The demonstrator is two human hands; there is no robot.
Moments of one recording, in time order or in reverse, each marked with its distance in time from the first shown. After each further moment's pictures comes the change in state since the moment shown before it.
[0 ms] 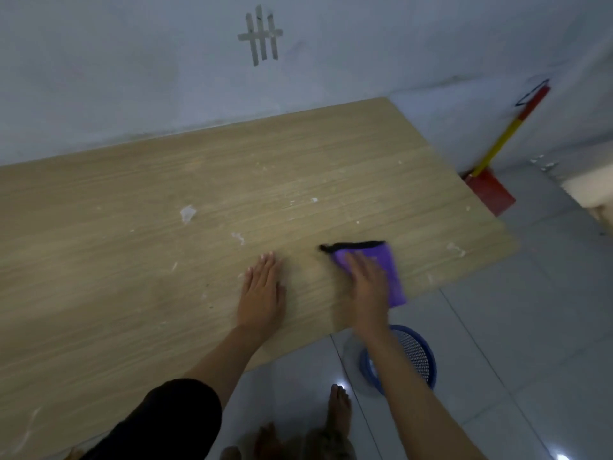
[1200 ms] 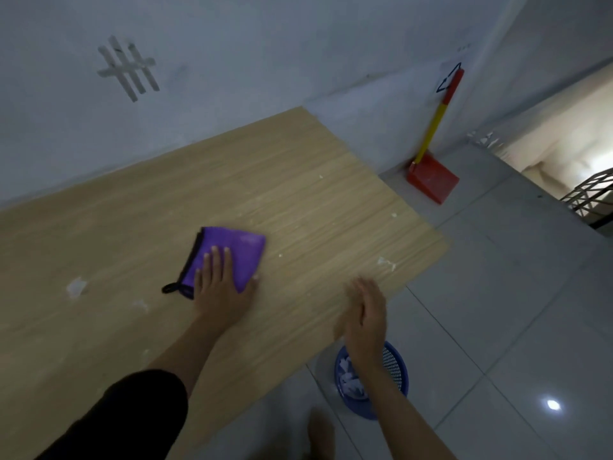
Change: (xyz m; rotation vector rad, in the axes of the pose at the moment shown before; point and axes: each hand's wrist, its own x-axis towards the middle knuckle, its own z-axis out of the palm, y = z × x) left_hand 0.127 0.069 0.031 0.240 -0.103 -0.068; right_hand 0.022 0.095 -0.050 0.501 0.238 0.395
